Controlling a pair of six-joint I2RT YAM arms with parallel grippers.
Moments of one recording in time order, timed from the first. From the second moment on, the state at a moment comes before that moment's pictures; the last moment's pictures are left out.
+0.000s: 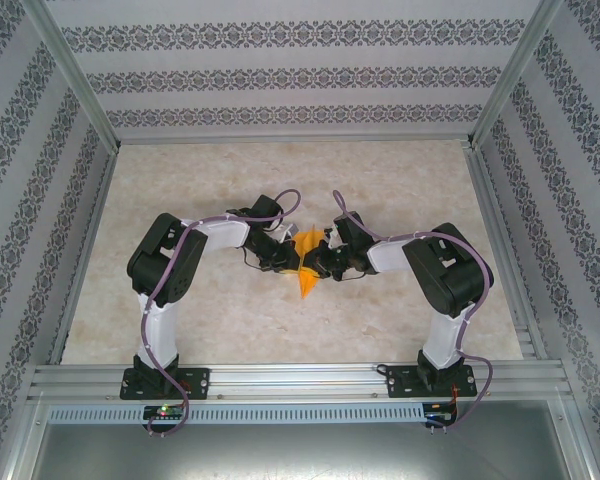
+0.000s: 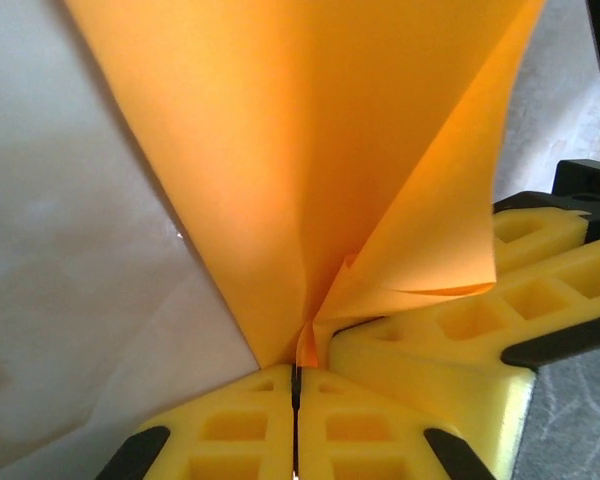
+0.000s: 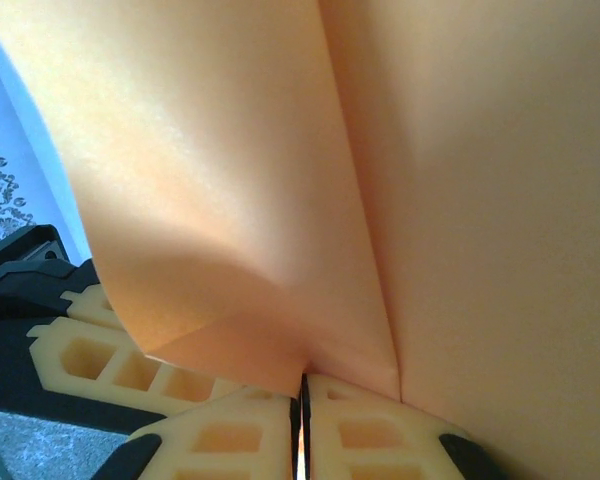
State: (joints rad) left arm -0.49 2.01 1.21 -0.46 0.69 -0.46; right arm 0.49 1.86 0.80 0.15 -0.68 1.04
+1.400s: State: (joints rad) left arm -0.44 2.04 1.34 -0.50 0.69 -0.51; right arm 0.50 1.85 0.78 0.23 -0.67 0.99
